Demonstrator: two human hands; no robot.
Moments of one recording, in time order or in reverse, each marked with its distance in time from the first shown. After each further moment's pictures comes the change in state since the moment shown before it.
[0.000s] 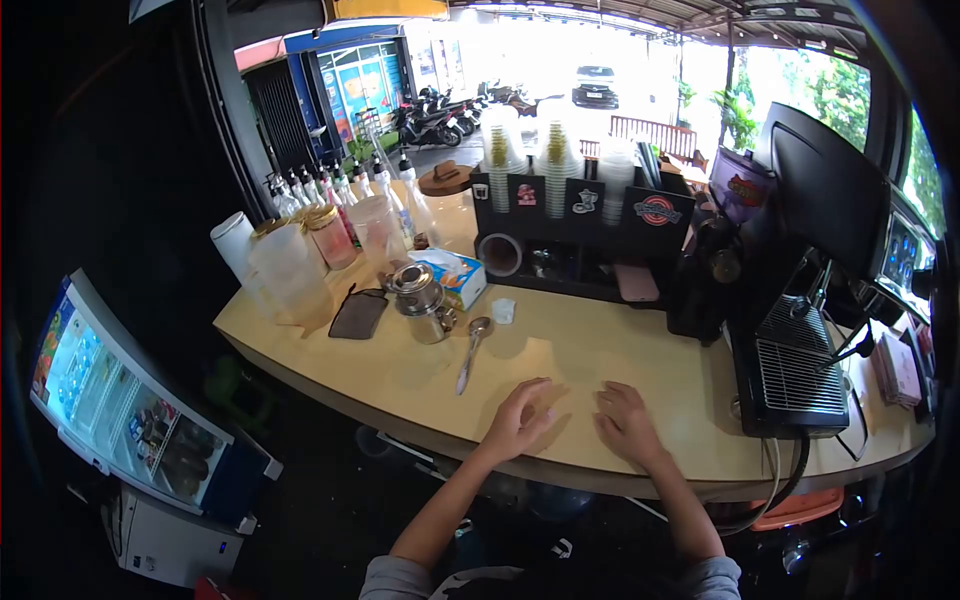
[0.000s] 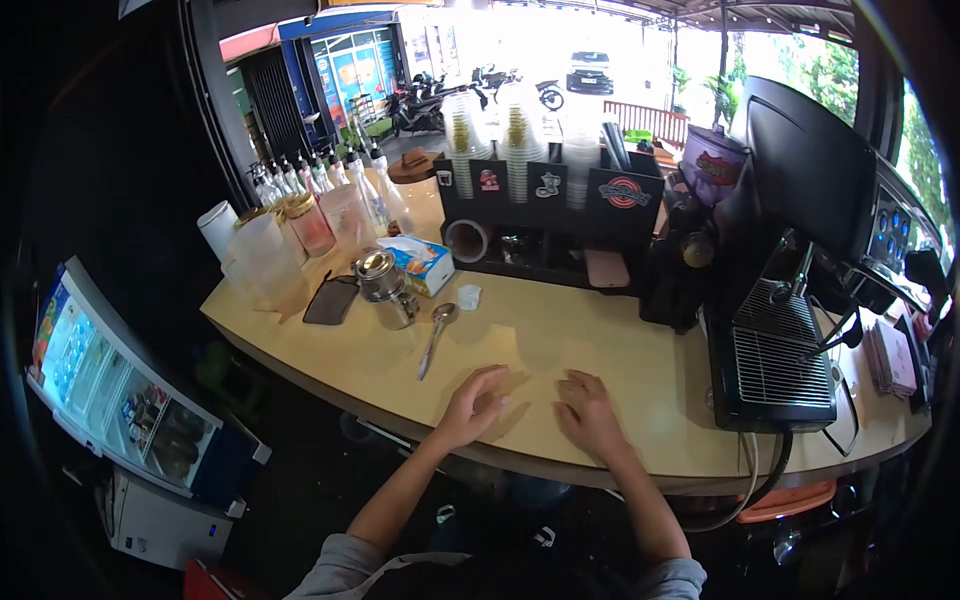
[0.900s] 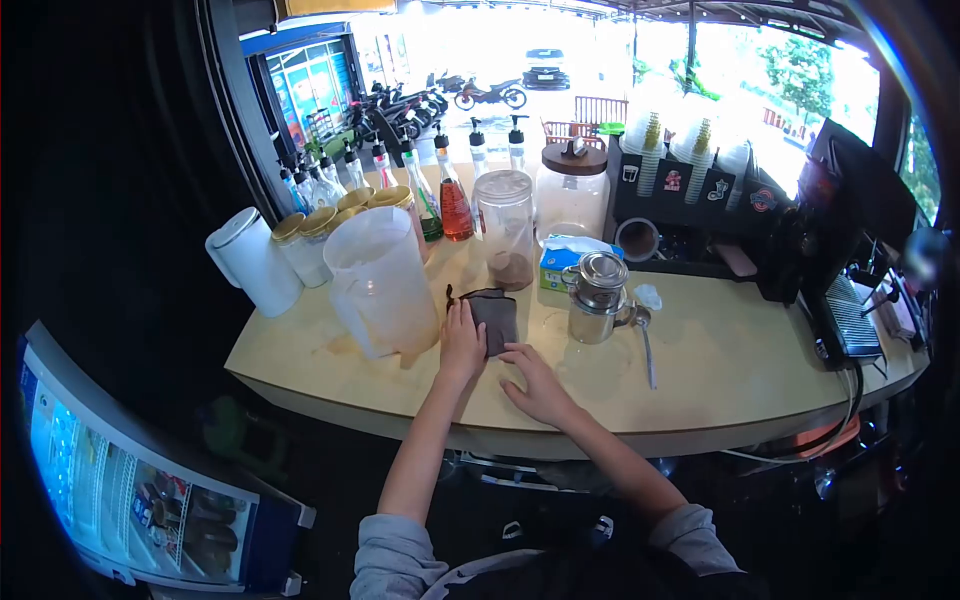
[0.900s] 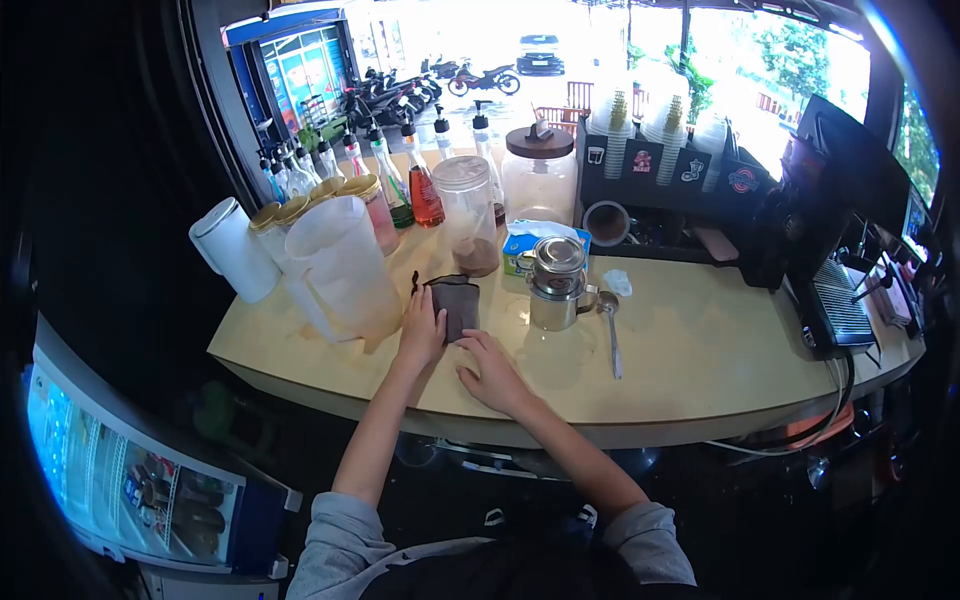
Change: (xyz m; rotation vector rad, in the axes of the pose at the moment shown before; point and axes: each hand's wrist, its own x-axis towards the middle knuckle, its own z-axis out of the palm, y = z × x) left_hand 0.043 -0.235 -0.358 0.808 0.152 -0.046; right_hand 0.218 -0.249 0.330 0.291 0.039 -0.049
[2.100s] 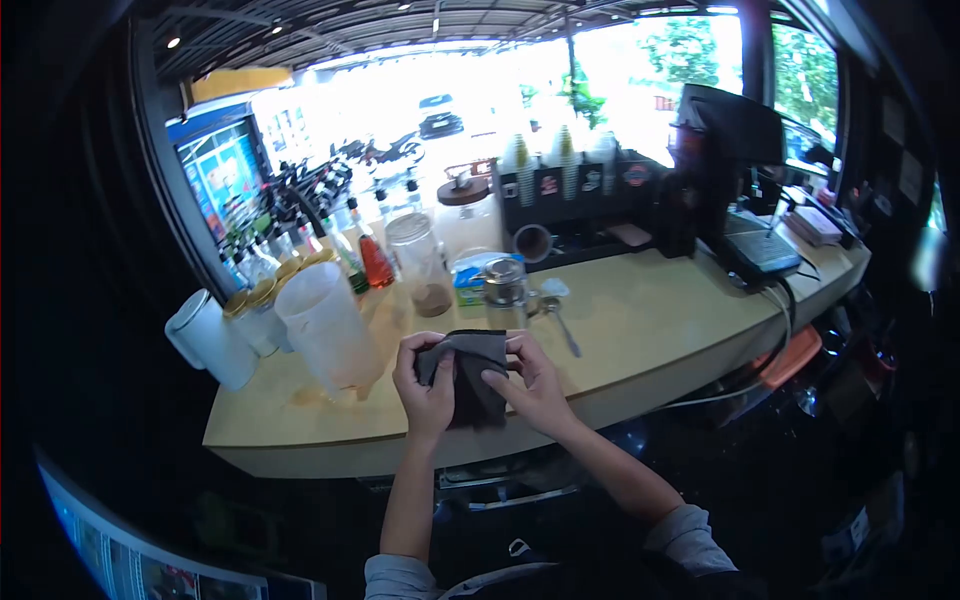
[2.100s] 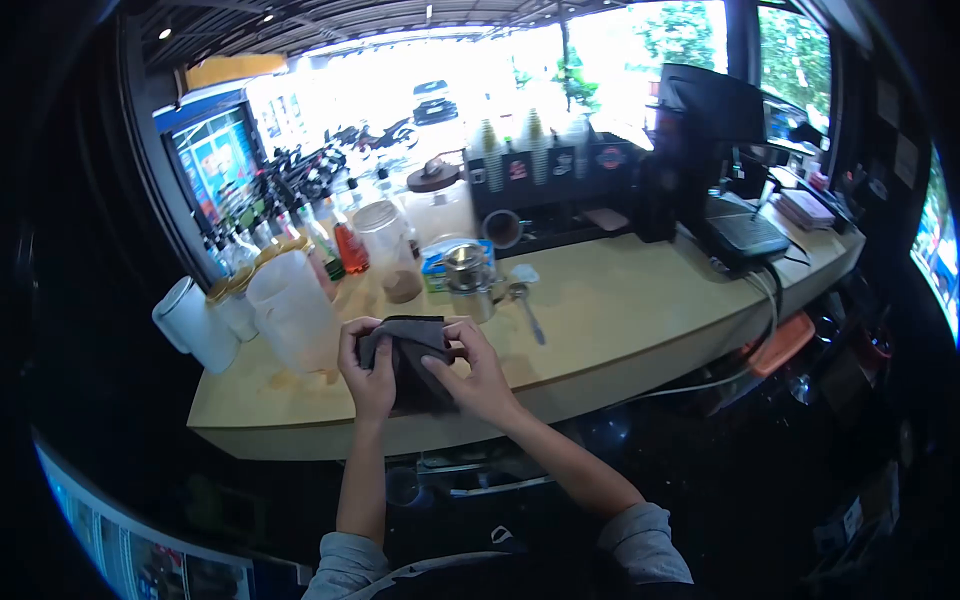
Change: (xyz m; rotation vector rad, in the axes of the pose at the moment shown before) left_hand -0.061 0.159 -0.185 -1.171 0.239 0.158; right_hand -0.055 -0.121 -0.073 0.615 0.356 0.007
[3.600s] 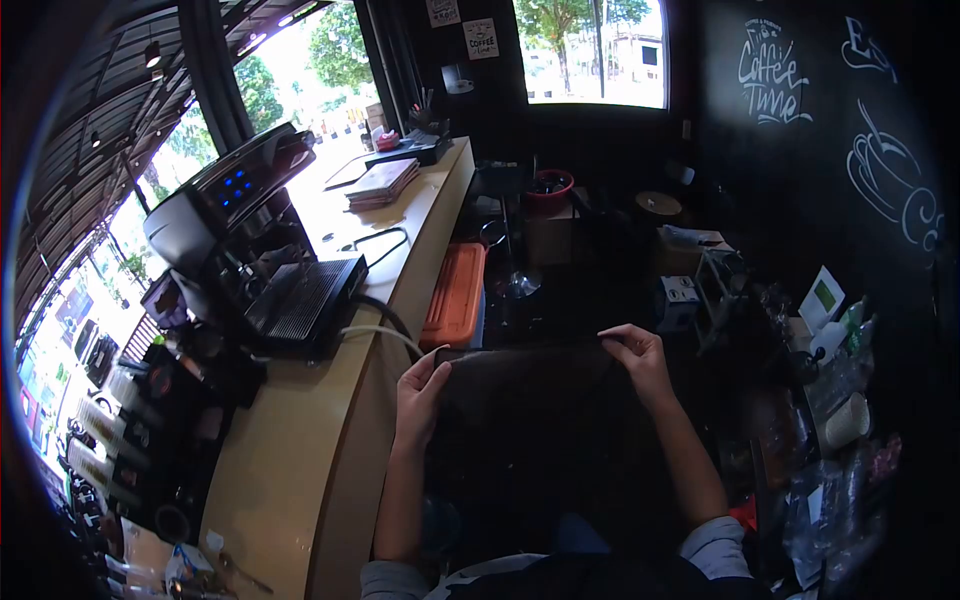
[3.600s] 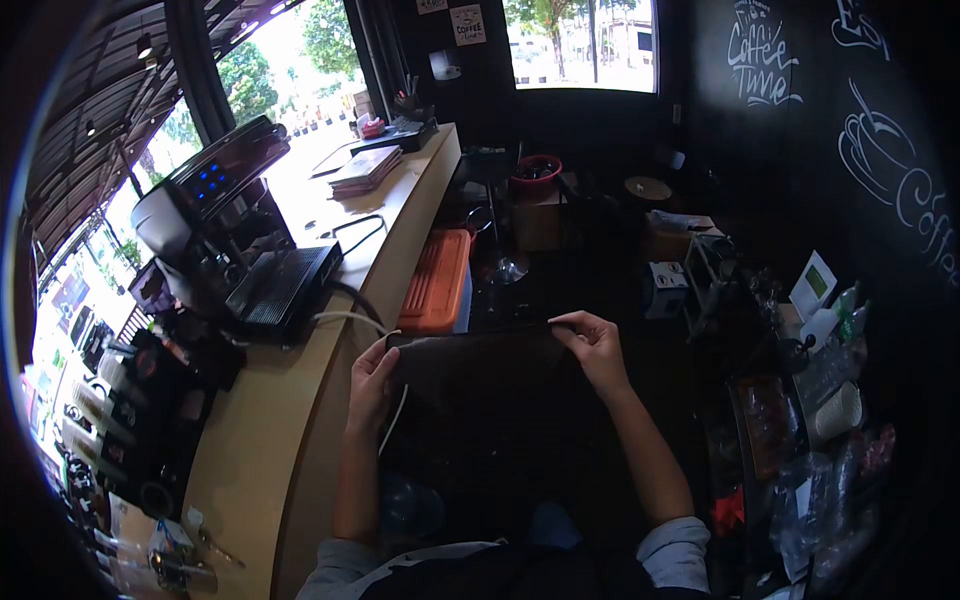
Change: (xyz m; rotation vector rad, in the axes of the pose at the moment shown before) left_hand -0.208 0.061 0.565 -1.087 -1.362 -0.811; right_hand -0.397 -0.348 -0.358 -0.738 1.445 -0.073
